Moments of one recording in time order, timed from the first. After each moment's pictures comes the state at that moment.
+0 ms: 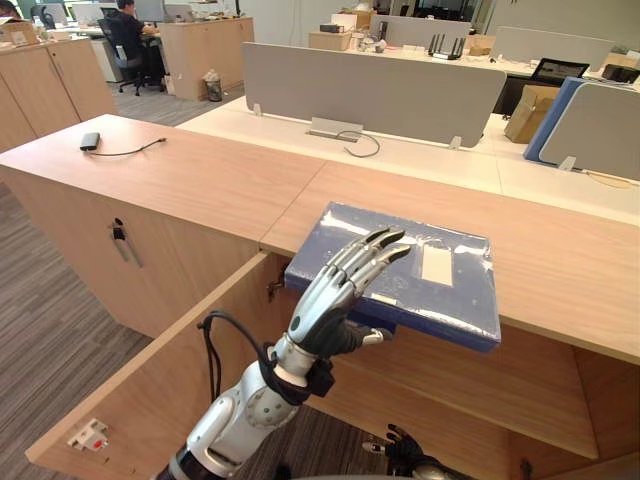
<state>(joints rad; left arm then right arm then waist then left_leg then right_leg) -0.05 0.30 -0.57 -0.36 0.64 -0.37 0.29 -0.01 -0.01 0.03 1.15 0.11 -0.06 -0.04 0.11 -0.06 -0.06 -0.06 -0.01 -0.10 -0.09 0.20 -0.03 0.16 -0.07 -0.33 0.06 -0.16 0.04</state>
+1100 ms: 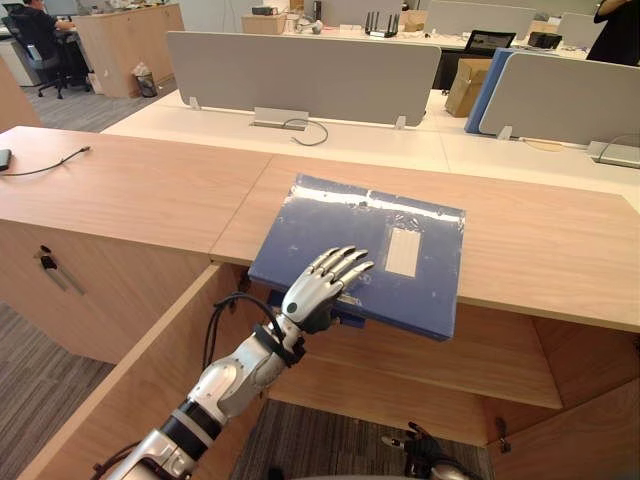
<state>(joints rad) -0.26 0.38 -0.55 0.09 0.94 -0.31 0.40 0.00 -0.06 -0.10 1.14 0.14 -0.06 -0.01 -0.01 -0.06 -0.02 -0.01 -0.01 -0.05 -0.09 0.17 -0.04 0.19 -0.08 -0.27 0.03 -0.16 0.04</state>
